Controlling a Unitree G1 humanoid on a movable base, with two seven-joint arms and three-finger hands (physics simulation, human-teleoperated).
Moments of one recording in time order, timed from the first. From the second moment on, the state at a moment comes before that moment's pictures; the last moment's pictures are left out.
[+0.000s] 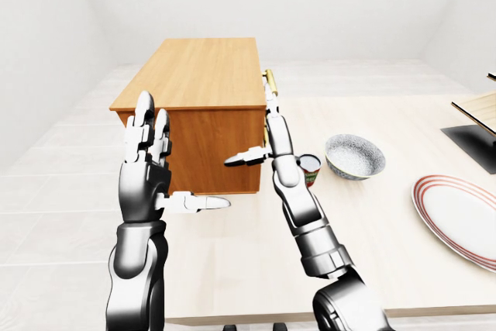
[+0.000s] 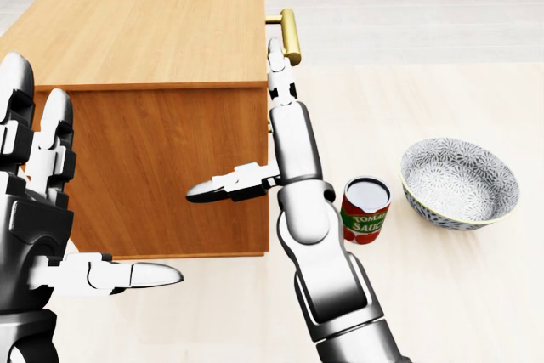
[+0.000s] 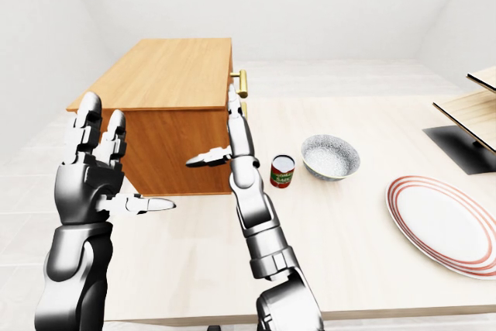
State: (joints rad) left arm 0.01 0.03 0.07 -0.60 -0.07 0.09 -0.08; right arm -0.60 0.18 0.08 0.32 -0.33 0.08 -0.15
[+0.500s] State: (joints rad) left arm 0.01 0.03 0.07 -0.60 -0.07 0.09 -0.08; right arm -0.60 0.22 0.04 0.32 -0.36 0.08 -0.15
